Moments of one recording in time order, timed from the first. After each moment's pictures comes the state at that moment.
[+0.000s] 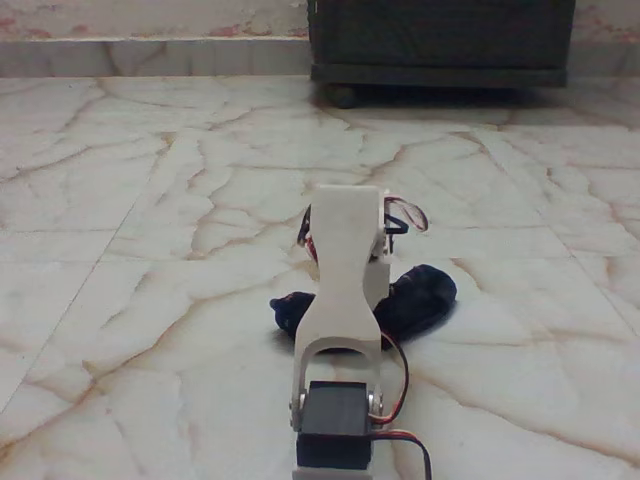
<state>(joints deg) 4.6 41.6 50.9 53.7 -2.5</state>
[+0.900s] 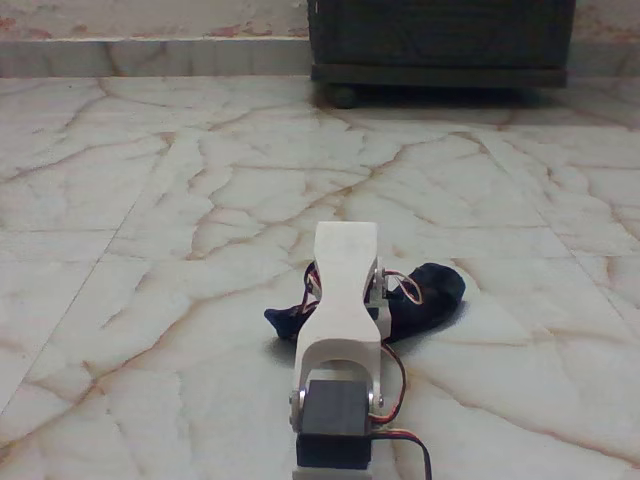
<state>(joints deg) 4.5 22.1 49.8 25.0 -16.2</state>
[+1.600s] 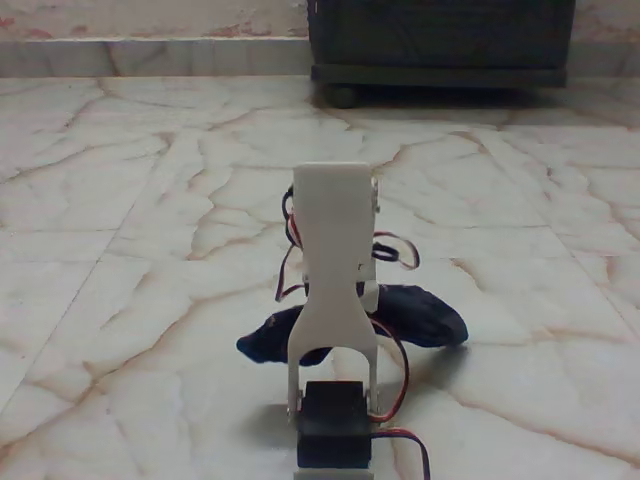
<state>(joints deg) 1.3 71.2 109.6 10.1 -30.3</state>
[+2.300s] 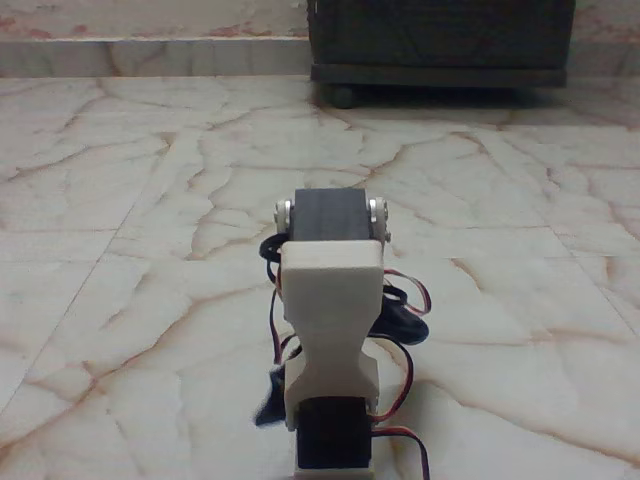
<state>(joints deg) -1.0 114.6 158.0 -9.8 -66.4</state>
